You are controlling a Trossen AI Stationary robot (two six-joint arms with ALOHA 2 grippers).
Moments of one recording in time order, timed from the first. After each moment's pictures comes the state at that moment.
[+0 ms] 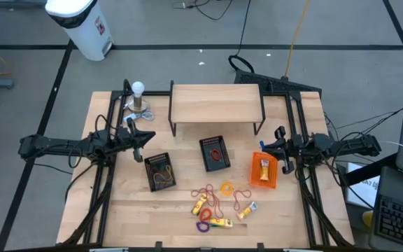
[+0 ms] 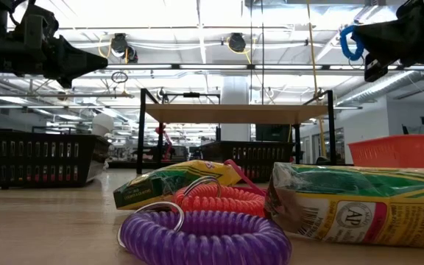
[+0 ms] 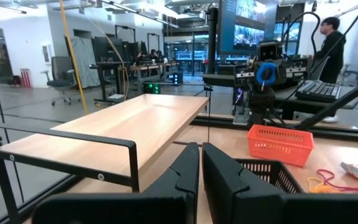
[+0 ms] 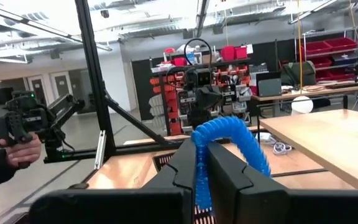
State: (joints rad) left arm 0.02 0.30 0.02 0.40 -0.27 0.04; right arm 0.16 0.01 0.02 0.21 0.11 0.12
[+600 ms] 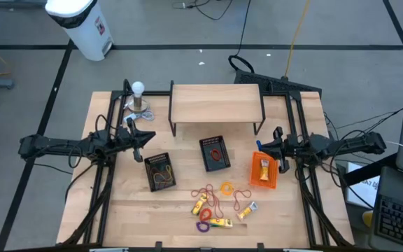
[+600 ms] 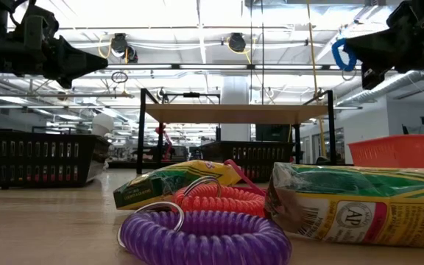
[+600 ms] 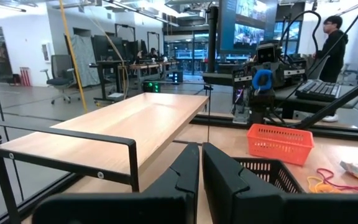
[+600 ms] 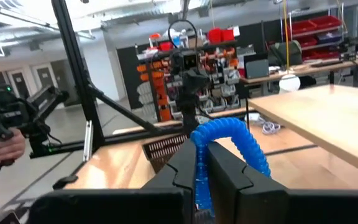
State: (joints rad) left arm 0.02 0.30 0.02 0.39 -0.27 0.04; right arm 0.16 0.14 0.02 0.26 0.16 0.17
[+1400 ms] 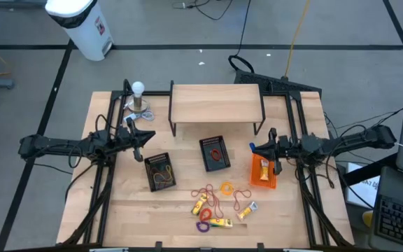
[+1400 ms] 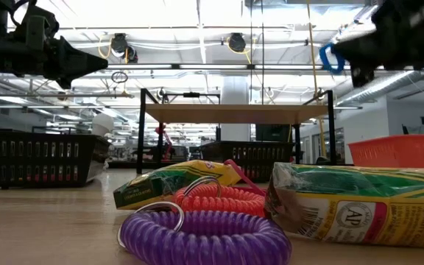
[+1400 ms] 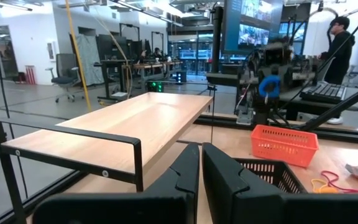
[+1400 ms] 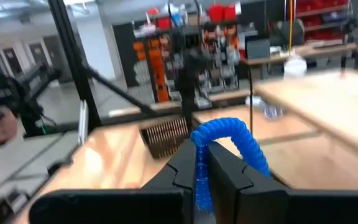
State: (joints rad) left arm 0.02 0.30 0.02 0.39 -0.29 0.03; right arm 0.16 0.45 0.11 0.39 0.16 0.17
